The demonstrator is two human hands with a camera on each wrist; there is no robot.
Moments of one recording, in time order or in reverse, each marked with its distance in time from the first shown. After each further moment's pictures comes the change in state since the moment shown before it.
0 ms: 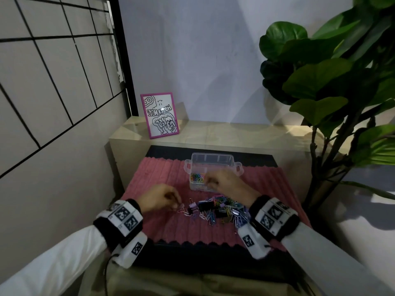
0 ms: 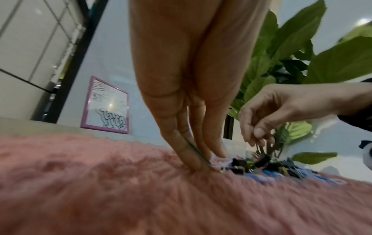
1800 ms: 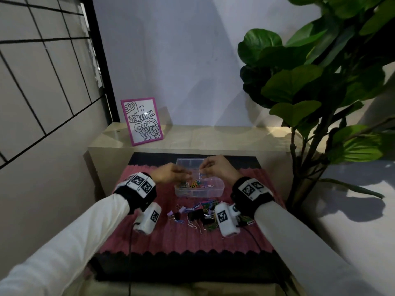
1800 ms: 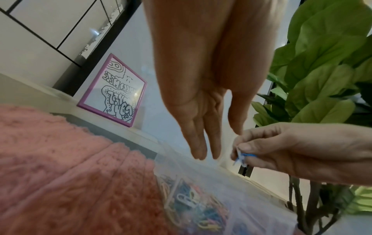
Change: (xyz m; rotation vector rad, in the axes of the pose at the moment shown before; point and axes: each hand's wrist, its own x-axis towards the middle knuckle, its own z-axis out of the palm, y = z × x) left_hand 0.090 0.043 -0.021 -0.069 -0.046 0.095; right_hand 0.039 0.042 -0.019 0.703 0.163 0.291
